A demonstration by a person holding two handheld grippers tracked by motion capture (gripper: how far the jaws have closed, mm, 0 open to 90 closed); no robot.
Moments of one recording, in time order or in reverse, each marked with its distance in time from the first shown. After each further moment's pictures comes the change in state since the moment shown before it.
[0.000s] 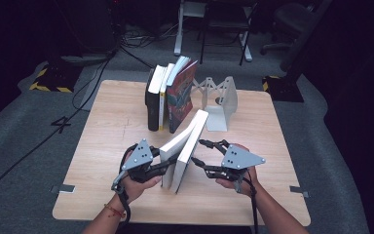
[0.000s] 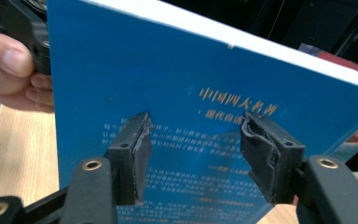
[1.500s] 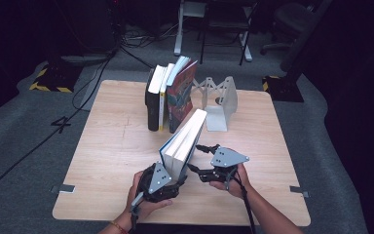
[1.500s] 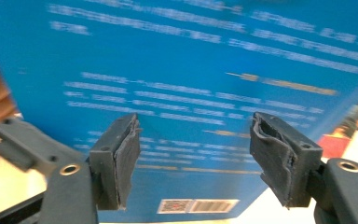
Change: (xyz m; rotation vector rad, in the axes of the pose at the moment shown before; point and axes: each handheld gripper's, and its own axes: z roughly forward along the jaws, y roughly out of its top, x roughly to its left) left arm -0.042 -0.046 0.026 0.186 0.175 0.000; right arm 0.001 -0.043 0.027 0.131 0.004 0.088
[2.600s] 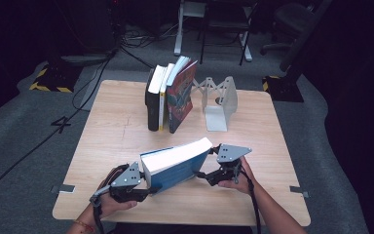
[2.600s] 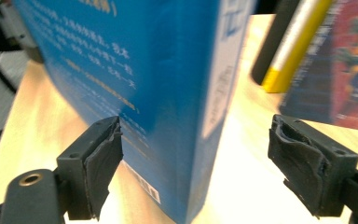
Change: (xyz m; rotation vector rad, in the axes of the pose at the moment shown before) left arm 0.057 -0.018 -0.055 0.119 -0.344 0.111; right arm -0.021 -0.024 0.003 0.069 0.220 0.043
